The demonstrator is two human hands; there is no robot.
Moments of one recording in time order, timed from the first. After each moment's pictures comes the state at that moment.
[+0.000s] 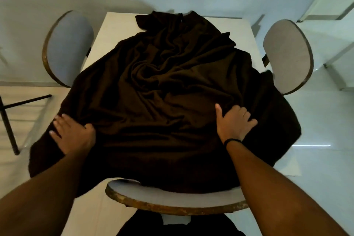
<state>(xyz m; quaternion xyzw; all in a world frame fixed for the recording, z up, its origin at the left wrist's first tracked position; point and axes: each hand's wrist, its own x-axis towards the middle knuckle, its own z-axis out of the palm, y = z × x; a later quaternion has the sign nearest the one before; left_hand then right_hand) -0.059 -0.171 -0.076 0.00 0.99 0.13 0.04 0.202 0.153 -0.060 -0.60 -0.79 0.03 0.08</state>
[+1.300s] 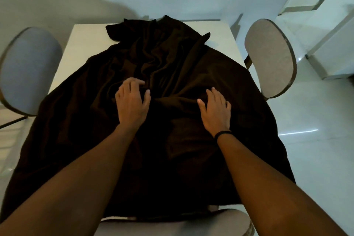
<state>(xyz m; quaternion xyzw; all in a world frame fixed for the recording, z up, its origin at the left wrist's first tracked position) -0.037 0.076 -0.046 0.37 0.88 0.28 -0.09 0.160 0.229 -0.057 -0.46 -0.87 0.15 0.10</state>
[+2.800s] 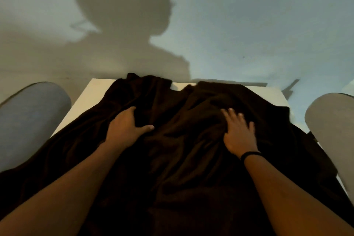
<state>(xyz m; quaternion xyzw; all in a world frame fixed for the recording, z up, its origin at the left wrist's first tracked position) -0.282 0.190 -0.065 0.31 0.92 0.24 0.10 -0.060 0.436 -0.093 -0.39 -0.91 0.13 0.00</state>
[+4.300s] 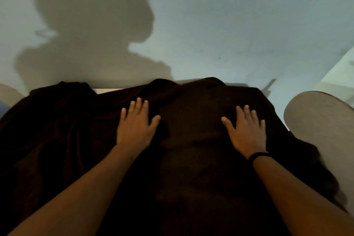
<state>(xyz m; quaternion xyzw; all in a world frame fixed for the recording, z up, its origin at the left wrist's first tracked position) -0.263 0.313 -0.097 0.40 0.90 0.16 0.02 -0.034 0.509 -0.100 -0.50 -0.86 0.07 0.09</state>
